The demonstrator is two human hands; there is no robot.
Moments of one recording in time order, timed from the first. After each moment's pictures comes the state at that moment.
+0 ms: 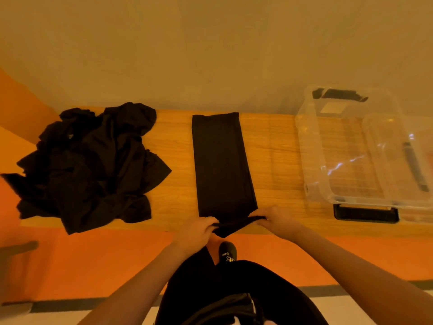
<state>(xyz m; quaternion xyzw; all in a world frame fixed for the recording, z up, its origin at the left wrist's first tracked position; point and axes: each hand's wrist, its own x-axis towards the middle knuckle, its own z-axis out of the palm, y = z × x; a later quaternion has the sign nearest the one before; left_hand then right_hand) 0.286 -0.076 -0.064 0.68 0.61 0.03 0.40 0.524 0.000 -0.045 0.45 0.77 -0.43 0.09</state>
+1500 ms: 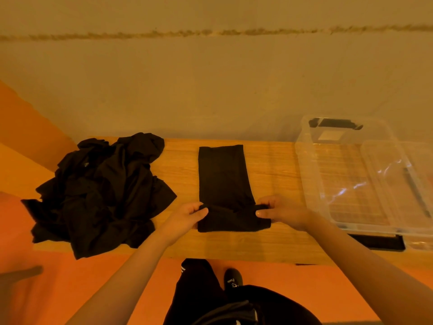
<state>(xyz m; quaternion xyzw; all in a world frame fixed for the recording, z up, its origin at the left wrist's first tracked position) 0.255 -0.018 0.022 0.39 0.60 0.27 0.64 0.510 0.063 0.021 0.48 0.58 -0.66 -0.01</state>
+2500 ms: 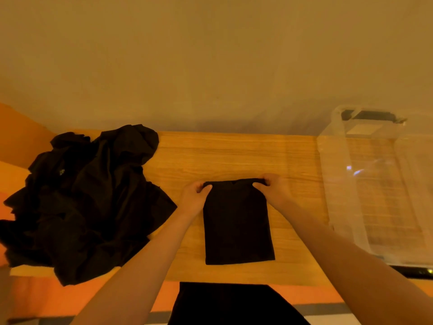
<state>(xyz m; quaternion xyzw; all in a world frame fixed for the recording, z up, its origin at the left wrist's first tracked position) 0.240 0.095 -0.065 0.33 0.74 0.31 0.50 0.447 0.154 -0.064 0.66 0.58 -0.46 -0.09</state>
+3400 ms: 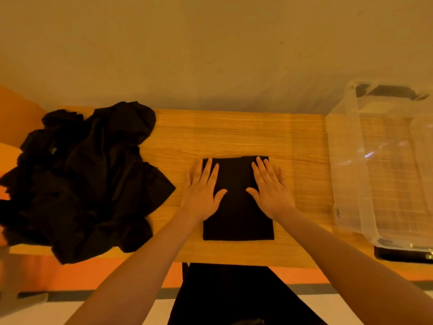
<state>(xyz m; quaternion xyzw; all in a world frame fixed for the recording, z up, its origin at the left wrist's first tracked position) 0.252 0.057 -0.103 0.71 0.68 -0.07 0.17 0.456 0.102 -0.103 0.52 0.83 -0.14 0.14</state>
